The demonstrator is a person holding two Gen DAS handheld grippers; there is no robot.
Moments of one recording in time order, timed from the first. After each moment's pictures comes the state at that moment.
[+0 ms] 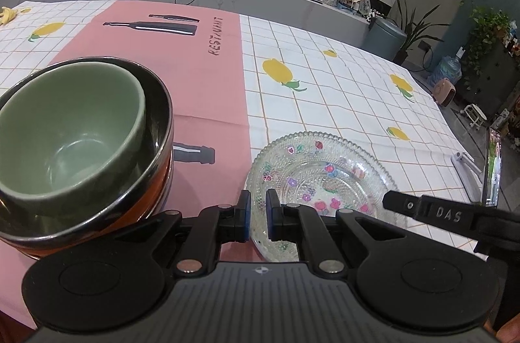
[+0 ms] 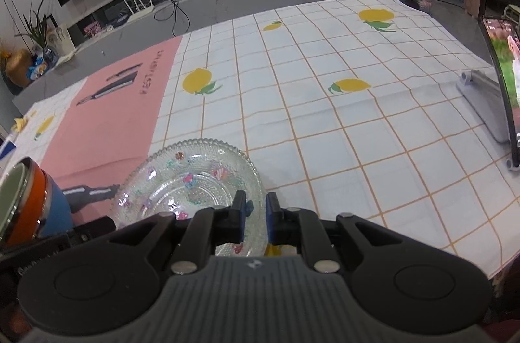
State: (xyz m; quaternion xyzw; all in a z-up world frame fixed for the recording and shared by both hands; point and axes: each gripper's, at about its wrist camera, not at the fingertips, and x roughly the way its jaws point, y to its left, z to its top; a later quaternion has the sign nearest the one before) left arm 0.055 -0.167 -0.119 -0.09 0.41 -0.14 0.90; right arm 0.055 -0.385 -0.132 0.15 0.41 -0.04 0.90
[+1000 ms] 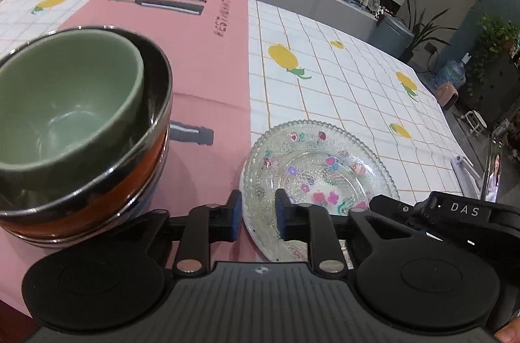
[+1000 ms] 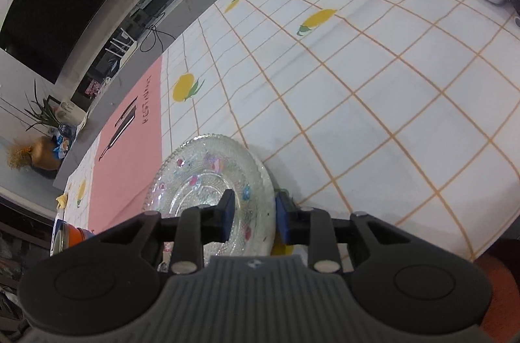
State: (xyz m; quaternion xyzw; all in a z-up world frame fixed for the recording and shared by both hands) left arm 0.056 -0.169 -0.127 -0.11 0.44 -0.12 0.88; right arm 0.043 -0.420 -0.164 0.37 0.41 -0.04 0.83
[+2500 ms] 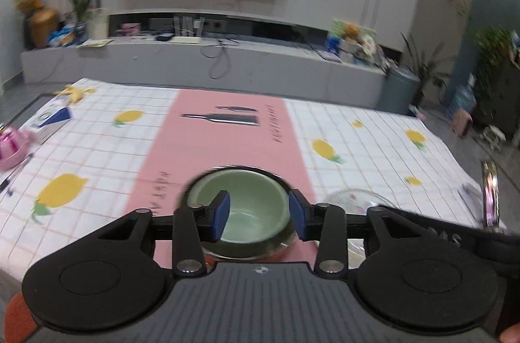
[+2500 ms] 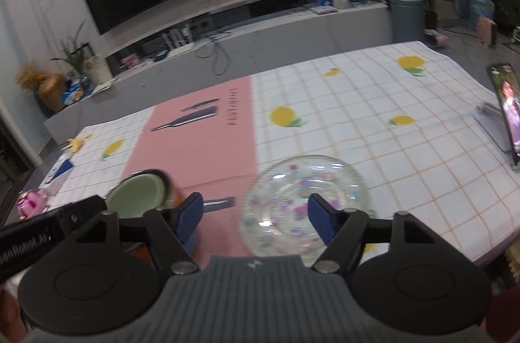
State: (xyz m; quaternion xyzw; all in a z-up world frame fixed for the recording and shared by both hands) left arm -0.009 -0.074 -0.015 -0.05 0.31 -0.08 0.95; right arm -0.009 -0.281 -0.050 0.16 0.33 -0.01 0.93
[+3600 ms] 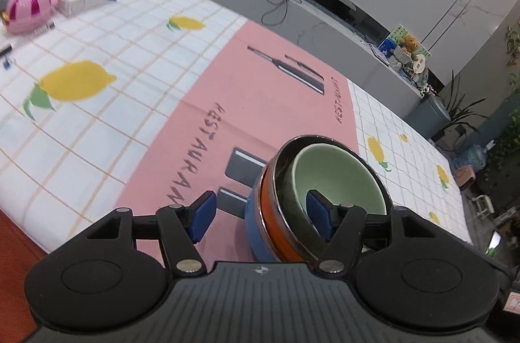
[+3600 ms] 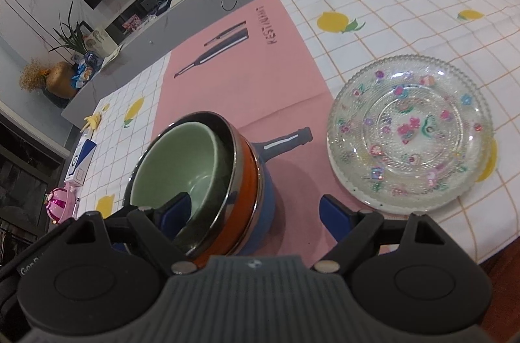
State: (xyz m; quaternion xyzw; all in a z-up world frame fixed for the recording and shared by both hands) left arm 0.043 0.012 -0.087 -0.24 0.40 -0.04 0.88; right arm 0.055 -0.225 -0.106 0.27 0.45 0.03 0.85
